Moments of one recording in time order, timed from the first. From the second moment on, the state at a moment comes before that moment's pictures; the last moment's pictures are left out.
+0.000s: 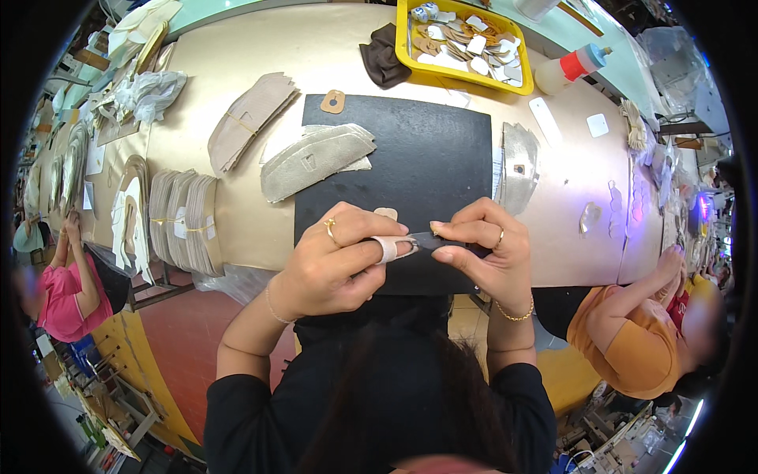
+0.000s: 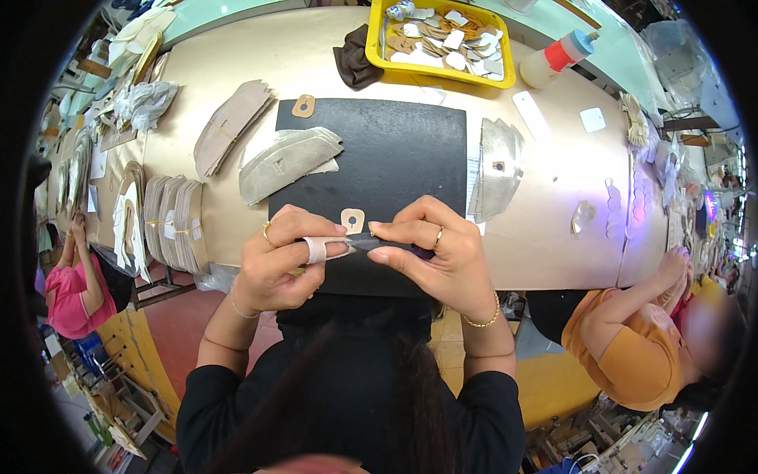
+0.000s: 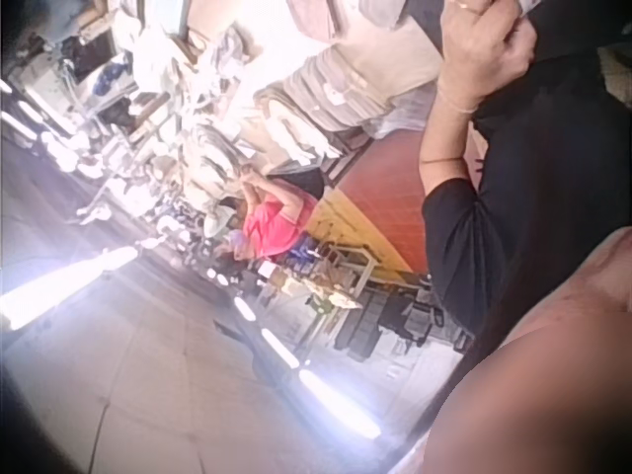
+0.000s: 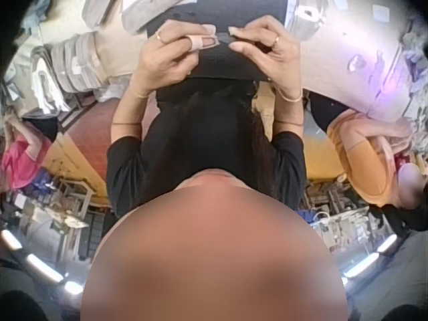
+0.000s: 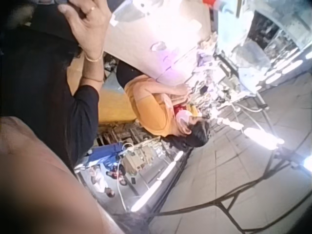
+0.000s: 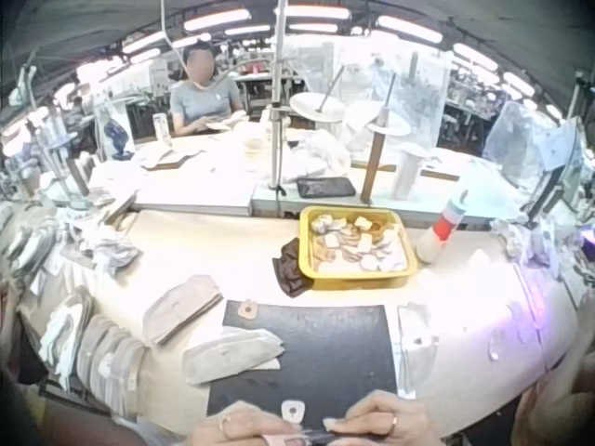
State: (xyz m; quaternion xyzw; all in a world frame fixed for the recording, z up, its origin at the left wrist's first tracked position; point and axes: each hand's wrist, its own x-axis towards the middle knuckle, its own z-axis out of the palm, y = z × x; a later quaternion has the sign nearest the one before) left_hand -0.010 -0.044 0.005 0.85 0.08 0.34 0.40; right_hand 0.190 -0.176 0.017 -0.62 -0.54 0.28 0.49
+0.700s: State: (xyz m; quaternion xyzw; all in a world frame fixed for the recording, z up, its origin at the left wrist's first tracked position) left_hand -0.009 -0.045 -0.009 0.79 0.10 0.33 0.50; right_hand 0.185 -0.177 -0.012 -0.57 -0.41 0.39 0.60
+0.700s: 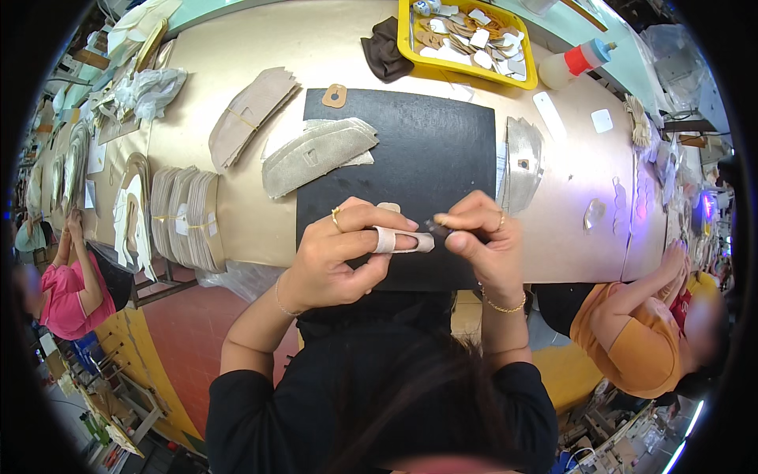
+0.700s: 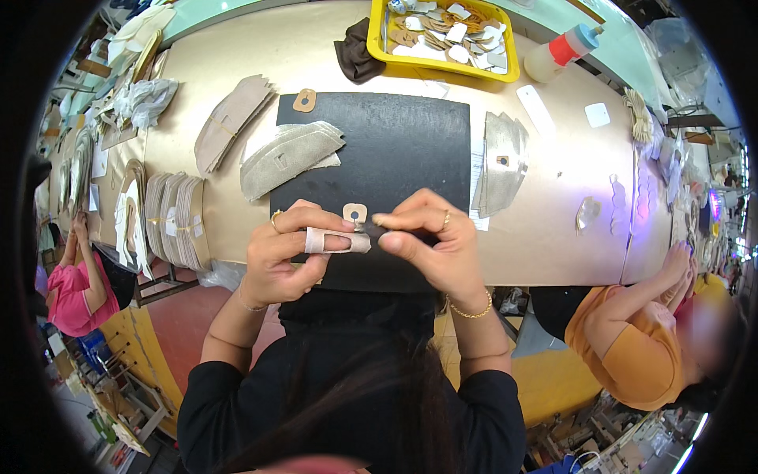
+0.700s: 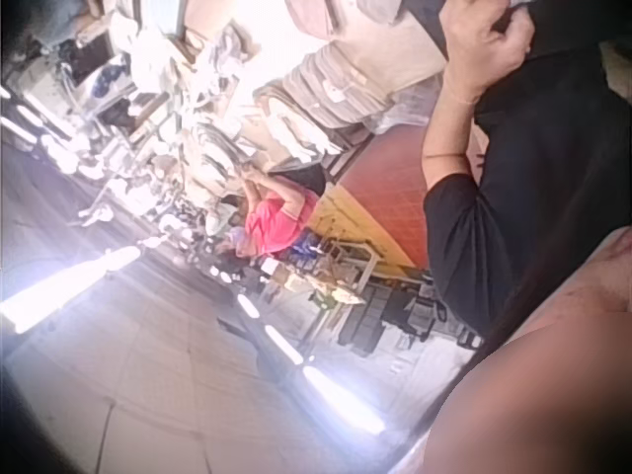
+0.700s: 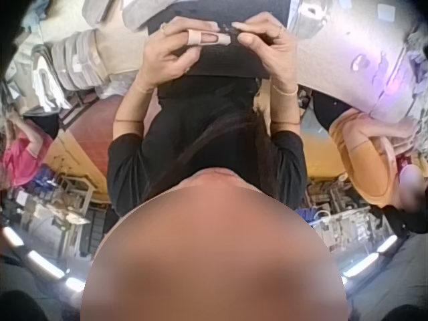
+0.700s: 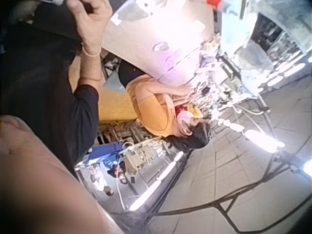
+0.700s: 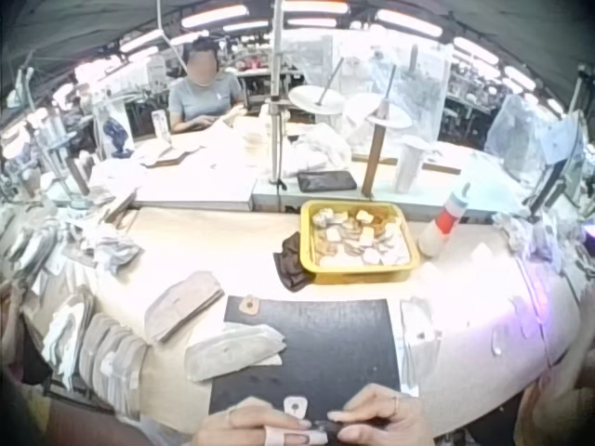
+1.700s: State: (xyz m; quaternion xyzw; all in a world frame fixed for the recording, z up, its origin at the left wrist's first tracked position) left_hand -0.031 -0.045 -0.036 0.56 0.34 0.10 0.75; right_hand 0.168 -0.186 -0.058 -0.55 -0.28 0.46 0.64
